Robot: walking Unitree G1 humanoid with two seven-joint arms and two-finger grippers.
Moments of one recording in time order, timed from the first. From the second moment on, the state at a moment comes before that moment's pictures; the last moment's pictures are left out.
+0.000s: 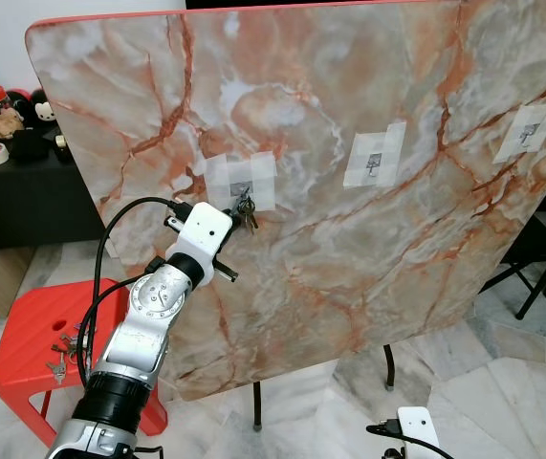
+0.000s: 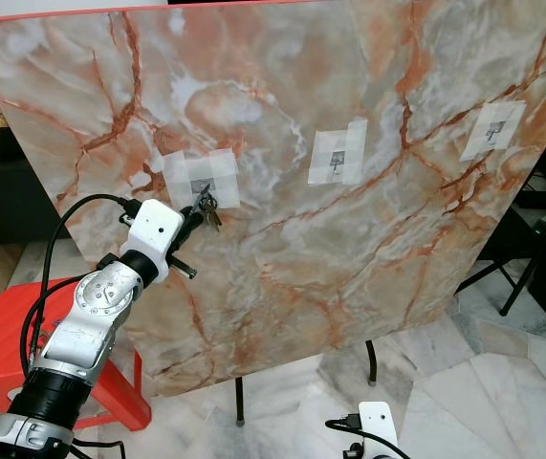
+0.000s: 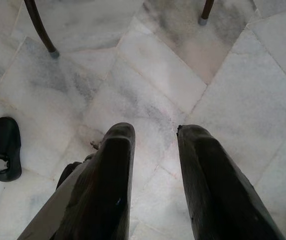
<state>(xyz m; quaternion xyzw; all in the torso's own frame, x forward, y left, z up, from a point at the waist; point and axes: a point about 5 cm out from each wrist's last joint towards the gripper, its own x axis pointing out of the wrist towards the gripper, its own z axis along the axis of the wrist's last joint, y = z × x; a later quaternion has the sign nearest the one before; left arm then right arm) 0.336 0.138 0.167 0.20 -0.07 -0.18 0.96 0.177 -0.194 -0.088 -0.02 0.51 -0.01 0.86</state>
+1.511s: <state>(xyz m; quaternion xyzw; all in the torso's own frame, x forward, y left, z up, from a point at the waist) 0.331 0.144 0.154 0.17 -0.06 -0.15 0.97 0.177 -0.193 -0.088 -0.02 0.51 -0.01 0.86</state>
